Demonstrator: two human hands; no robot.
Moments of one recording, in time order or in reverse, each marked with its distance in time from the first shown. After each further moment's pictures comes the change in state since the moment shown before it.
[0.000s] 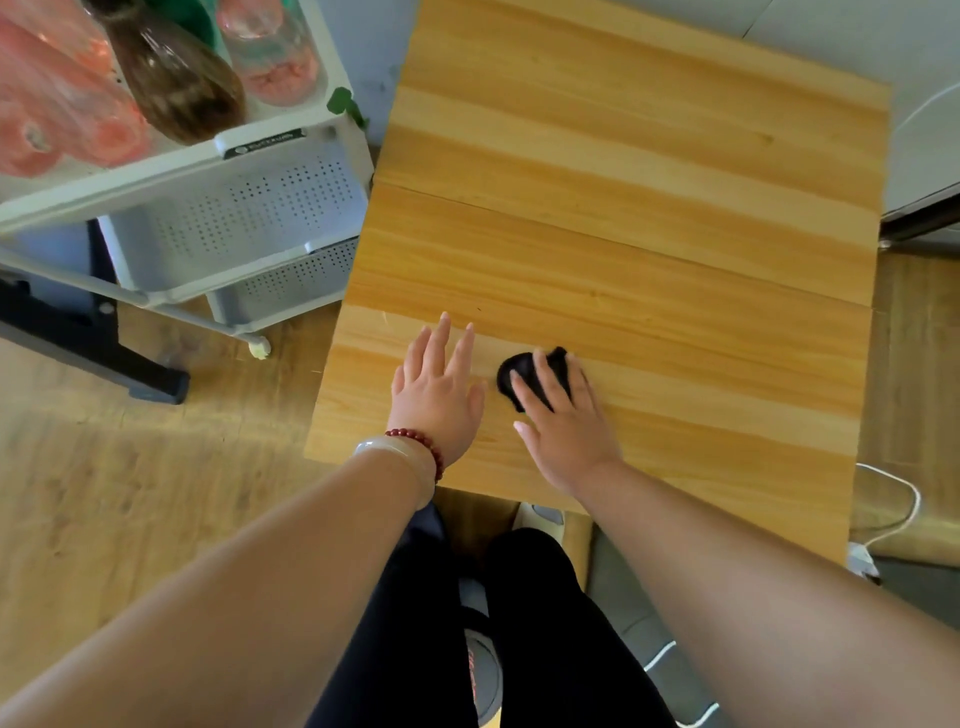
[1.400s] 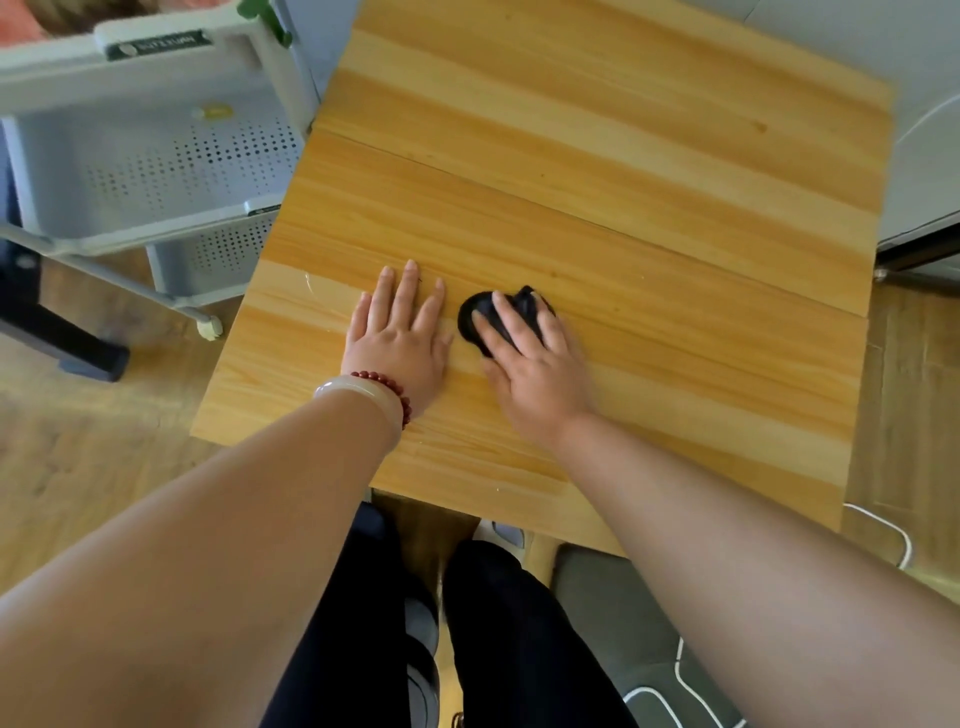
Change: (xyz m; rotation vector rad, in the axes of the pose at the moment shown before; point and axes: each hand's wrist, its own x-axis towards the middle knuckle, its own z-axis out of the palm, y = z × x) left_hand 0.055 0.011 0.060 0.288 0.188 -0.029; right_hand 0.038 0.052 0.002 -0.012 0.328 -0.162
